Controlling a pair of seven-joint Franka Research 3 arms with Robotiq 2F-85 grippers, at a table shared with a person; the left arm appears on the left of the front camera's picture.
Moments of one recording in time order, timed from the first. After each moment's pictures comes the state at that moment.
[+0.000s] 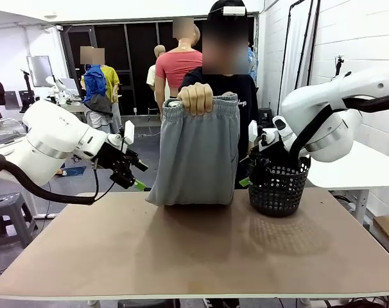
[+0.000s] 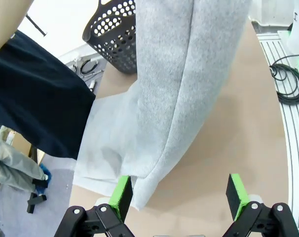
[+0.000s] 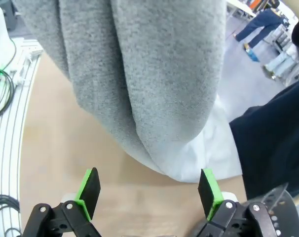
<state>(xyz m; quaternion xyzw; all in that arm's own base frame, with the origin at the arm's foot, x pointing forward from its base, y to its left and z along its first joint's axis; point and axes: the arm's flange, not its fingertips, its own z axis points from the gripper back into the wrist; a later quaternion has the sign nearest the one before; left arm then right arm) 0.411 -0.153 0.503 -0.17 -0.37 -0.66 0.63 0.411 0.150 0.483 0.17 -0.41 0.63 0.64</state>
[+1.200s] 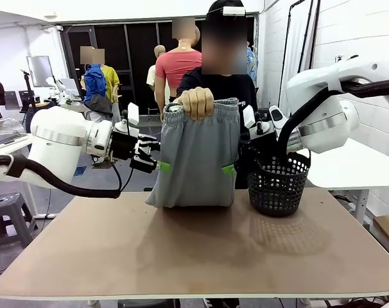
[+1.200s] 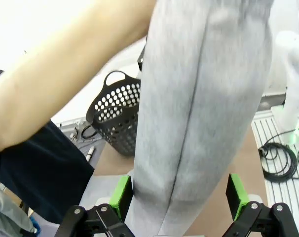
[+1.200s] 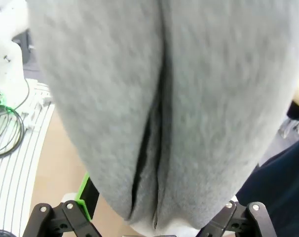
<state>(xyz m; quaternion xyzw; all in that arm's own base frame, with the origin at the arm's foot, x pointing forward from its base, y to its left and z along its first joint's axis) 0.390 -0.202 0.530 -0.30 -0.48 -0.62 0.55 0.391 0.185 0.513 0.25 -0.49 0.63 0.55</state>
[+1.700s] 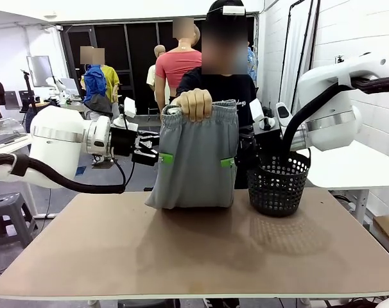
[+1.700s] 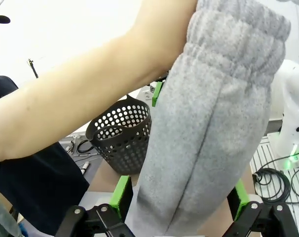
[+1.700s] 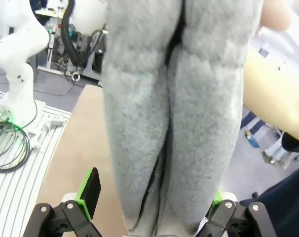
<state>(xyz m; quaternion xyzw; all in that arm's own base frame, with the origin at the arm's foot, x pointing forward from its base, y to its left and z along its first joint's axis) 0.389 -0.205 0.534 -0.35 -0.50 -0.58 0.54 0.387 0.180 0.521 0.30 -0.53 0.63 0.49</state>
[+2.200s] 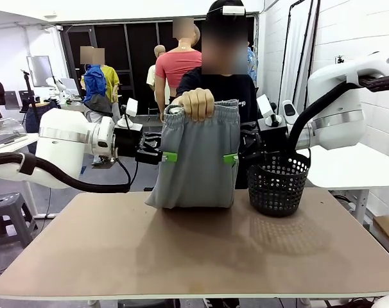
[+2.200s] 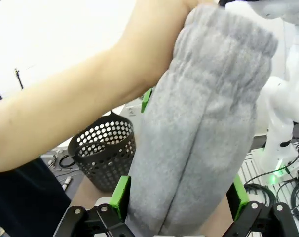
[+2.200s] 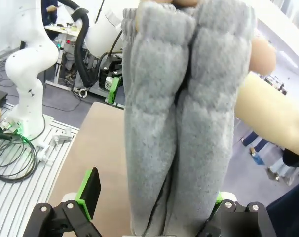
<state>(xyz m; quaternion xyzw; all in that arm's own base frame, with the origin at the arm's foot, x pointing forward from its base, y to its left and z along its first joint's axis) 0.390 -0.219 0.532 -0.41 -0.49 -0.58 0.51 0.384 0.173 0.526 0.34 -0.54 0.62 0.46</state>
